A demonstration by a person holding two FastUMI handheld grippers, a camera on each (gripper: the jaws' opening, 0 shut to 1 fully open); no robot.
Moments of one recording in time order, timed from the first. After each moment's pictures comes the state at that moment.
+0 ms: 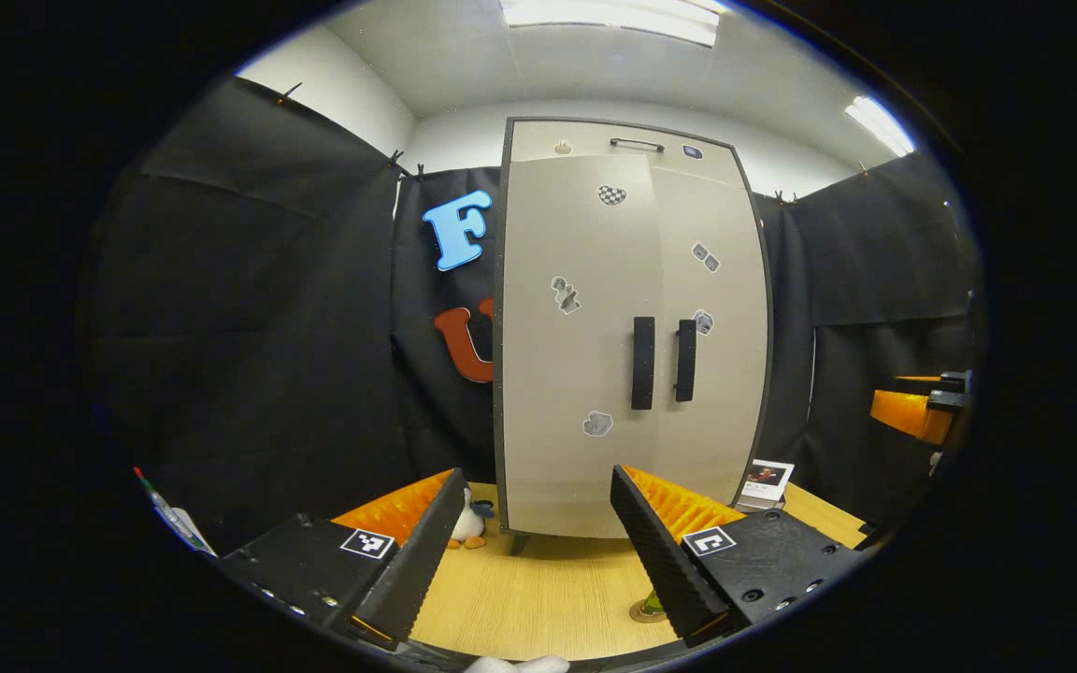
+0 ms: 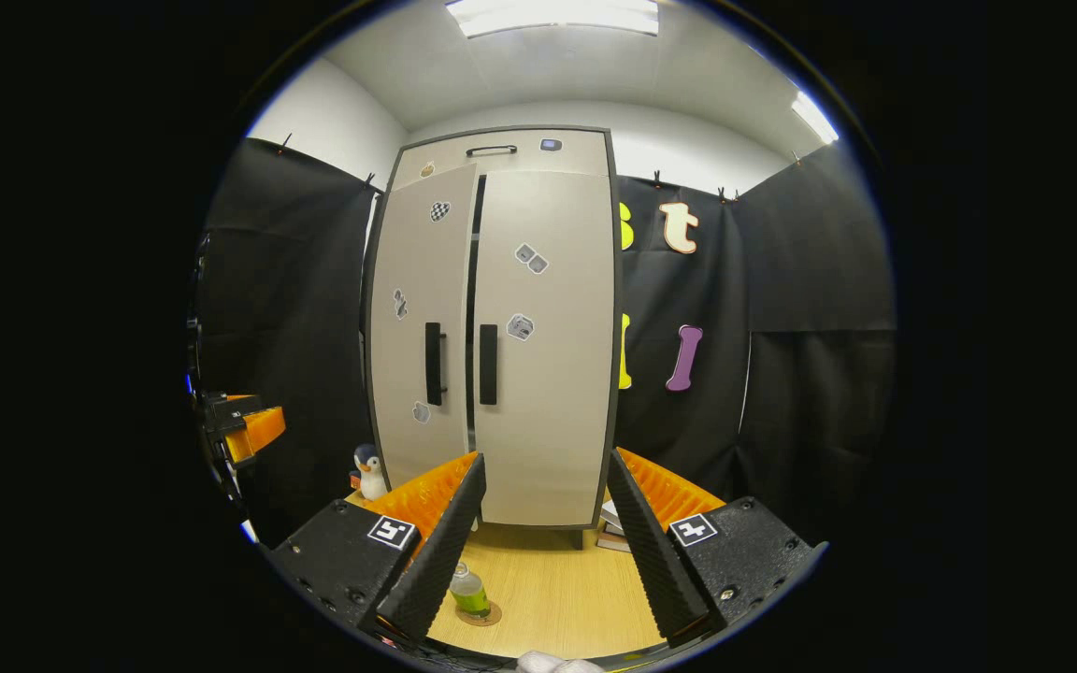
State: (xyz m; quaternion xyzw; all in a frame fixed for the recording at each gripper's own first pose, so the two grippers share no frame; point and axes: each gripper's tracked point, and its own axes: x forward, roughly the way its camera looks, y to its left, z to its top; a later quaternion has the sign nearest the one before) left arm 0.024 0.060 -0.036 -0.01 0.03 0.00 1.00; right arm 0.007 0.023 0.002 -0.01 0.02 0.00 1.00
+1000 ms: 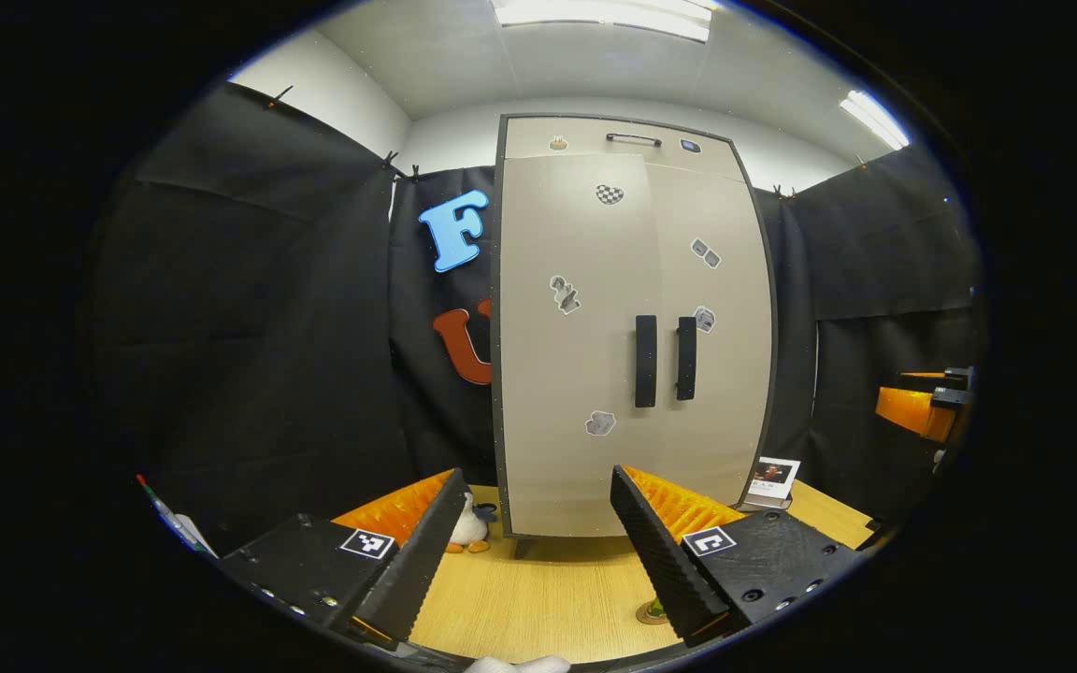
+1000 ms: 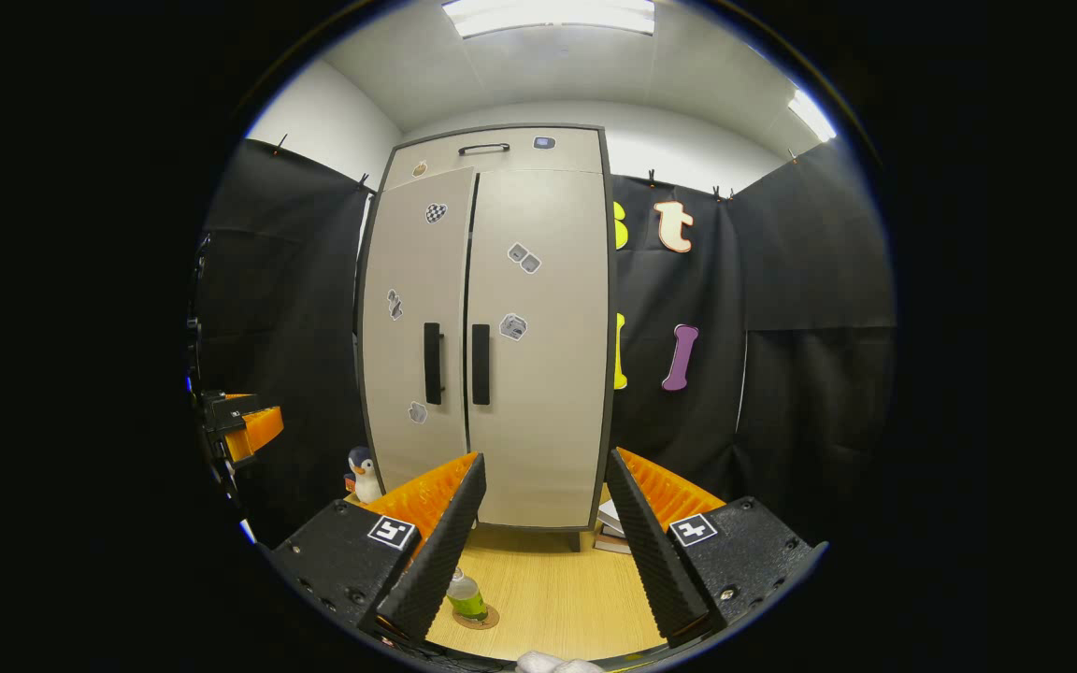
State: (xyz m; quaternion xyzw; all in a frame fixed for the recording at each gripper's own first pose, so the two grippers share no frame) left arm 0.037 0.059 -0.035 0.00 0.03 0.00 1.00; right arm 0.018 0.019 -0.002 -0.01 0.02 -0.01 1.00
